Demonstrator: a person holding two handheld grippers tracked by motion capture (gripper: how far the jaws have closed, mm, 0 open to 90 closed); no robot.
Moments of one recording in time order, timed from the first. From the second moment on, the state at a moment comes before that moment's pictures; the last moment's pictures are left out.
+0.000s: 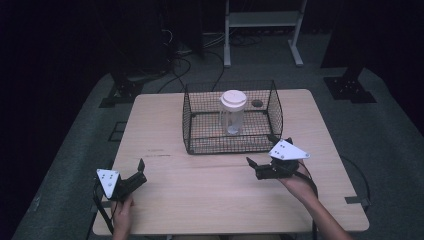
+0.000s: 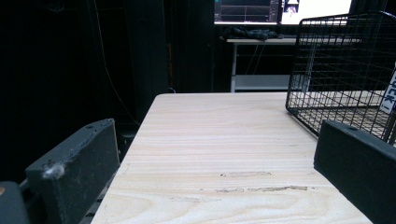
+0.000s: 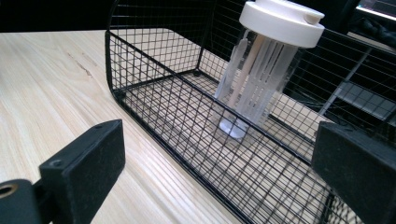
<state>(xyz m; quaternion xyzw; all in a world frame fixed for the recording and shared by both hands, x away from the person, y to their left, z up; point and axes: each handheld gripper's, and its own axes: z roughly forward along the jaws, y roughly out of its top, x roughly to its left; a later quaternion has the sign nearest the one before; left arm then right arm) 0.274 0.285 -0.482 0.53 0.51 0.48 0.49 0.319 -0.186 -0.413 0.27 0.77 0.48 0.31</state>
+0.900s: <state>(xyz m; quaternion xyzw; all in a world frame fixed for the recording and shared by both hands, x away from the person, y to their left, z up) 0.274 0.284 -0.482 0.53 0.50 0.48 0.49 0.296 -0.220 -0.441 0.30 0.76 0.48 0.32</state>
